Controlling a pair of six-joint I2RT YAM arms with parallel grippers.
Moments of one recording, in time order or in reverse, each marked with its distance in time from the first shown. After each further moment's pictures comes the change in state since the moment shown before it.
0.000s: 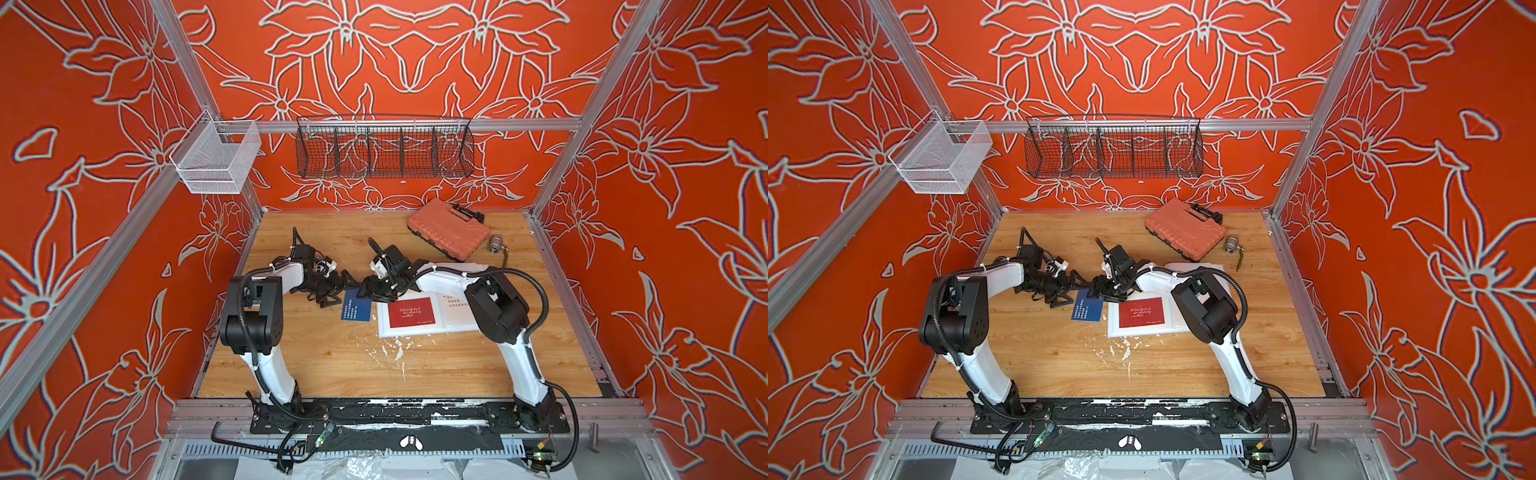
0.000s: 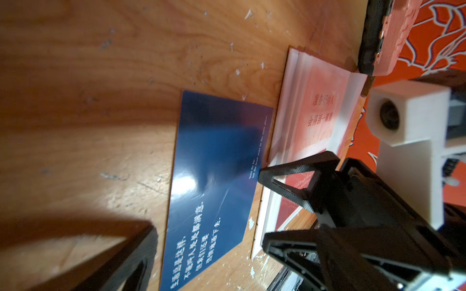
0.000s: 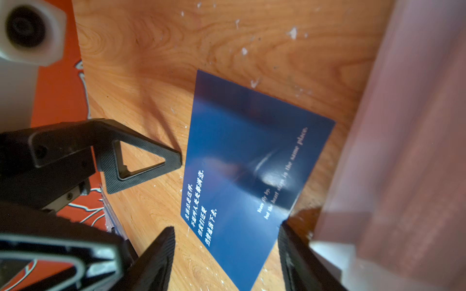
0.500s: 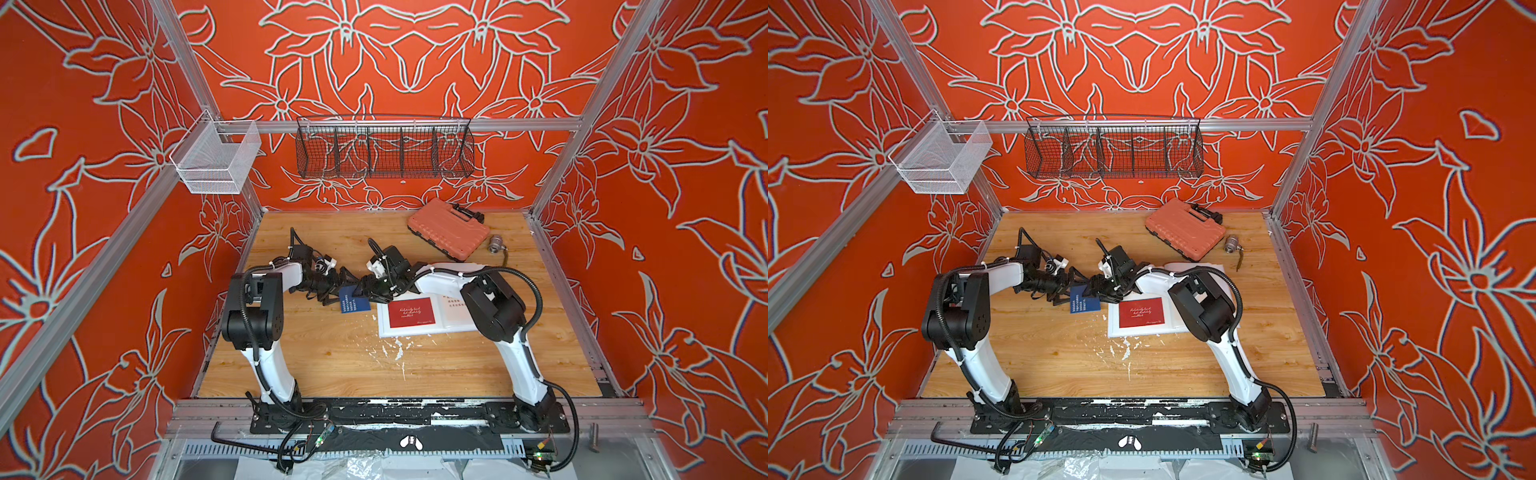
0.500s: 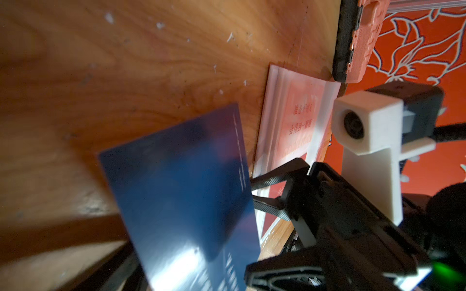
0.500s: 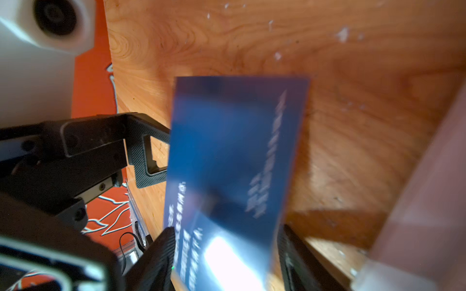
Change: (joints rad) left arm 0.018 0.030 0.002 0.059 0.098 -0.024; right arm -0.001 0.028 -0.008 0.109 -0.079 0.048
